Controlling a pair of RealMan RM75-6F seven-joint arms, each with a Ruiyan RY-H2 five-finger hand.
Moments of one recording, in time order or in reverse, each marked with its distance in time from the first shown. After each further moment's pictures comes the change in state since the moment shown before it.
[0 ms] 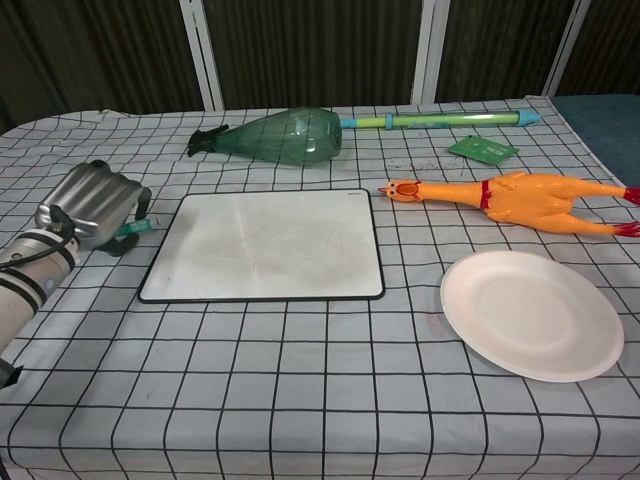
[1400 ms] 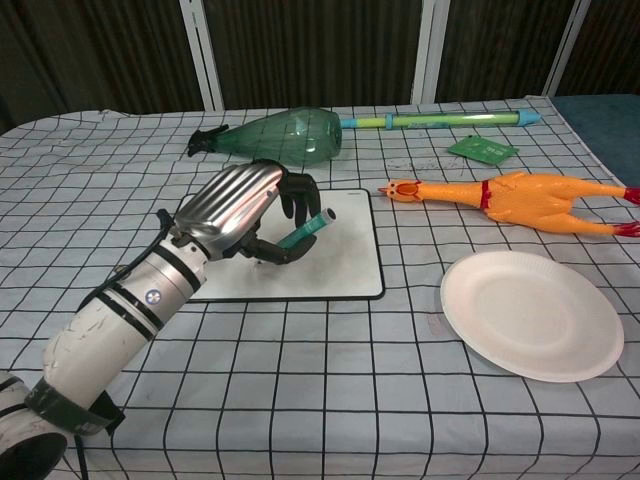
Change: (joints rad) left arm -0.138 -0.196 0.076 0.102 0.289 0.168 -0.807; right arm -0.005 0.023 -0.002 0.015 -0.004 0.020 0.072
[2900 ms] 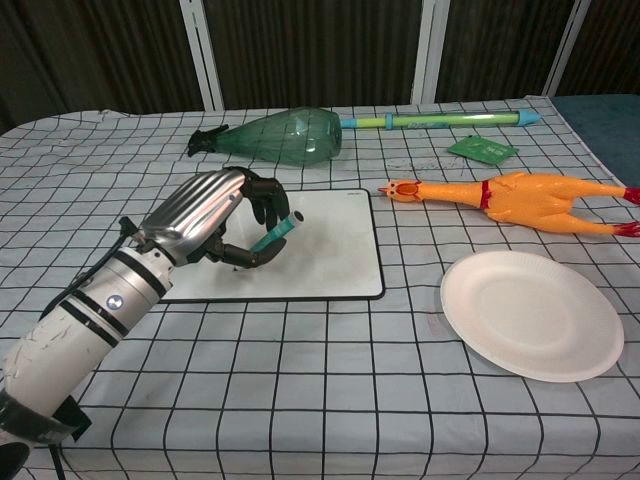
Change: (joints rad) left arm 0.058 0.011 0.038 0.074 0.007 0.035 -0.143; right arm -0.003 -0.002 0.005 -0.006 0.013 -0.006 -0.013
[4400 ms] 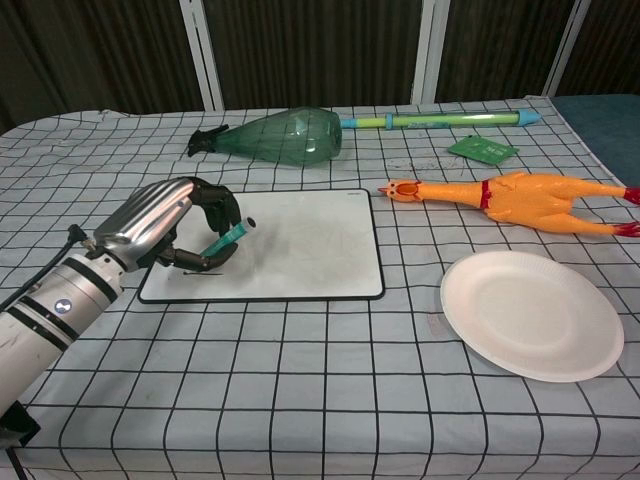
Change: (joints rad) left arm 0.075 0.018 0.032 0.116 -0.006 0.001 -0.126; right arm -0.007 0.001 0.003 0.005 0.000 0.012 0.014
